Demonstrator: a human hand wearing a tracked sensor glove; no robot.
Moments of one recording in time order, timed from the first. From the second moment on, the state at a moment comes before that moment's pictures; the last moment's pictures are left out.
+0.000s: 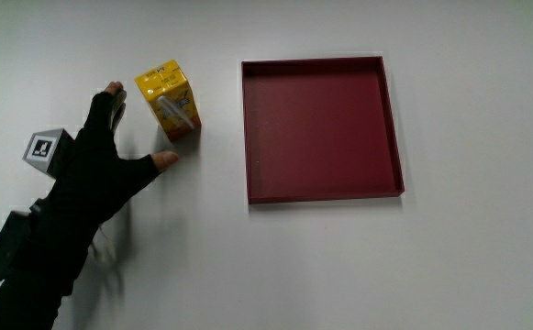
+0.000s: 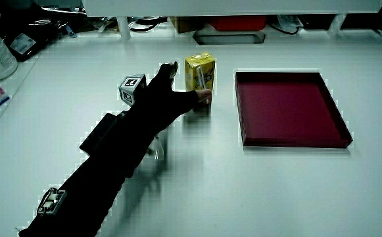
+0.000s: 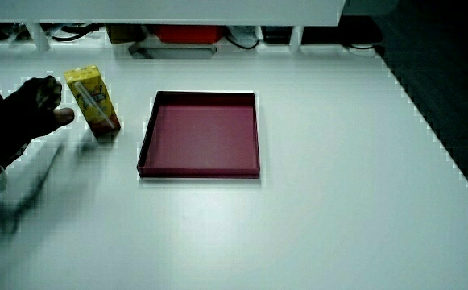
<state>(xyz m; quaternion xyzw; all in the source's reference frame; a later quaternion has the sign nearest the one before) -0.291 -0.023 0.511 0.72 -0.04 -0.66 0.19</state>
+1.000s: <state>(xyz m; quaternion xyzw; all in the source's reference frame) -0.272 -0.056 0.524 0.71 -0.05 -0.68 0.17</state>
